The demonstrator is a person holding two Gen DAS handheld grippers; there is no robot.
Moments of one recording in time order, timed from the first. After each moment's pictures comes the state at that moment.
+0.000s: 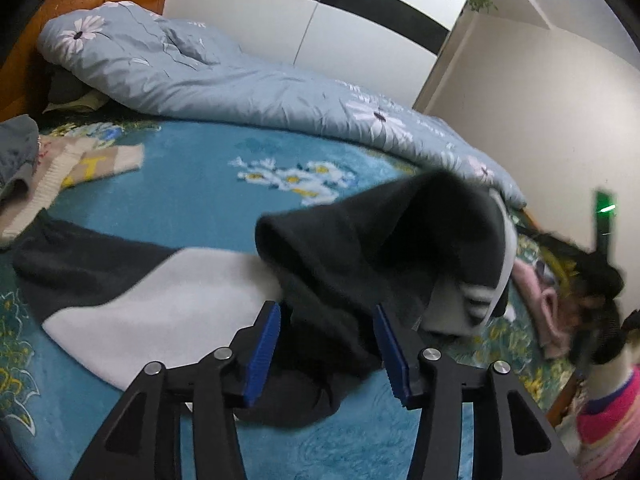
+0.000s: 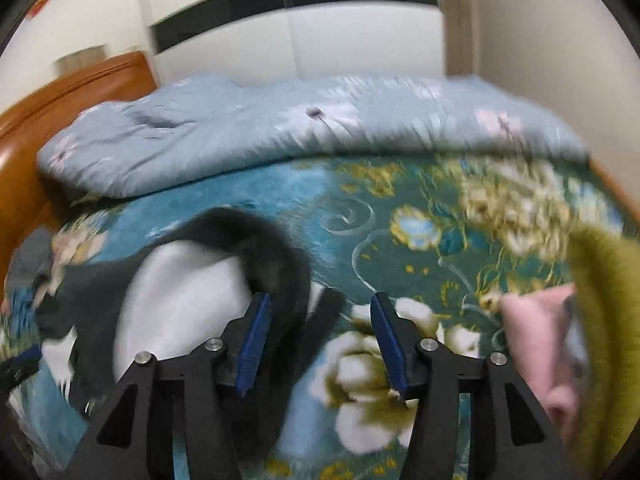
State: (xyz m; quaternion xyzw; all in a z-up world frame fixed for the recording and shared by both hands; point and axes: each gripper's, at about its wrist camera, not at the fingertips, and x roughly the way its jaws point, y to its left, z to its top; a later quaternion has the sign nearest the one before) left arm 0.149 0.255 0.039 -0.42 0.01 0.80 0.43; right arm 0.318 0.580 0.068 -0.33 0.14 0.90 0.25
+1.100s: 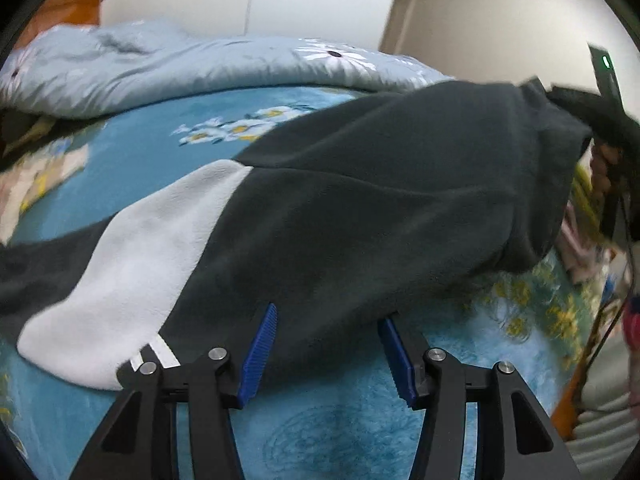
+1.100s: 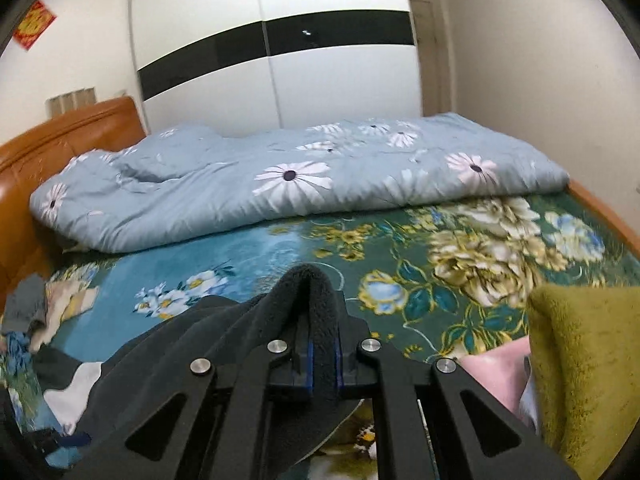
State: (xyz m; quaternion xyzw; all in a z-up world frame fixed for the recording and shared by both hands) left arm 0.188 0.317 -0.012 -0.42 0.14 0.77 0.47; right arm 0.326 0.644 0.095 -0.26 0.18 0.89 0.32
